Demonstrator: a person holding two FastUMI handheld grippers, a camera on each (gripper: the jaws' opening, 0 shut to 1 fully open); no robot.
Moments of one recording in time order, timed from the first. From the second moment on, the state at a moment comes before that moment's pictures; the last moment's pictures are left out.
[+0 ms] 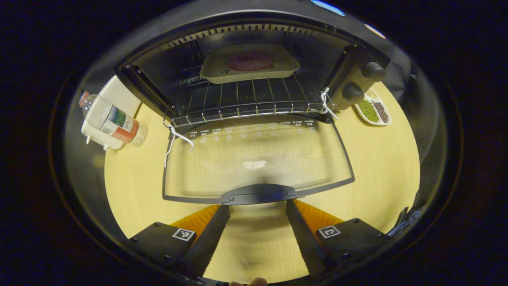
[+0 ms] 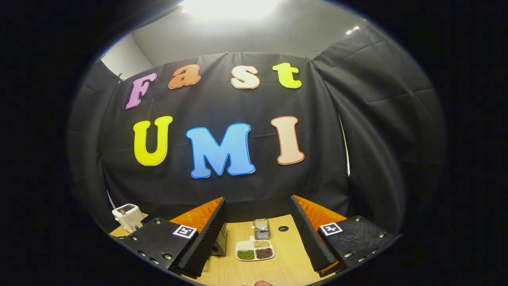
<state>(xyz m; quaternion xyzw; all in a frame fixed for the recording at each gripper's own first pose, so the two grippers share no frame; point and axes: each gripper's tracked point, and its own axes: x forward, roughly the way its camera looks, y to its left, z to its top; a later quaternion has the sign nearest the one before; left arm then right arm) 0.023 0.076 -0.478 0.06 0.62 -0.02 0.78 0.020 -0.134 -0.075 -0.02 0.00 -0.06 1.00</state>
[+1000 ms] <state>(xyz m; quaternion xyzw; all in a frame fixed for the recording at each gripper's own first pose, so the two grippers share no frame) 0.054 0.070 -0.398 0.08 0.52 -0.03 0.85 0.004 -0.129 -0.074 -0.01 0.00 -0.05 1.00</state>
